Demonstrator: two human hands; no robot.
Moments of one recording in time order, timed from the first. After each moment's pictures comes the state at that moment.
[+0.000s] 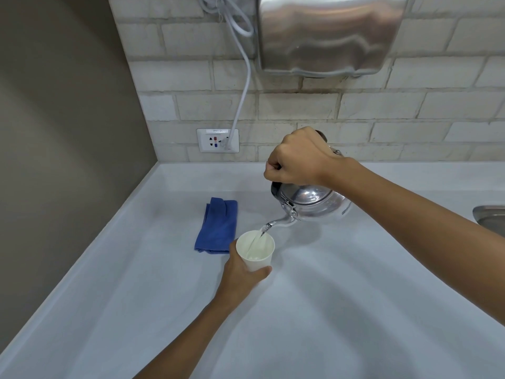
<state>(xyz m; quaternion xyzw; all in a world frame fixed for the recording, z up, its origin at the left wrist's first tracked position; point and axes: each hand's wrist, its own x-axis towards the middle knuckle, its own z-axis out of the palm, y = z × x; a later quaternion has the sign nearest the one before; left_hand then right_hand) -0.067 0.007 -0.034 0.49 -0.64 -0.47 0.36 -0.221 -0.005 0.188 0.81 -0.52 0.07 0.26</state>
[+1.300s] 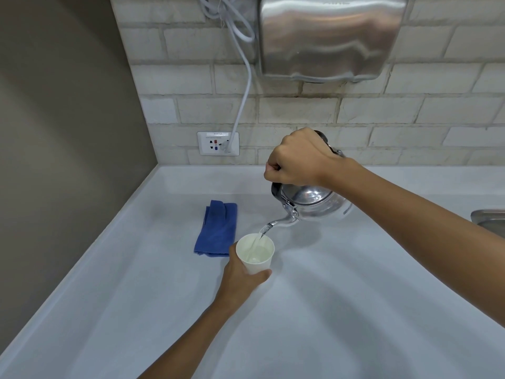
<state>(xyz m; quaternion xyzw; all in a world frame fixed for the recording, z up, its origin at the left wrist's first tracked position) -0.067 0.007 -0.035 0.50 -0.63 -0.47 0.36 -0.221 -0.008 0.192 0.81 -0.52 0.05 0.28</state>
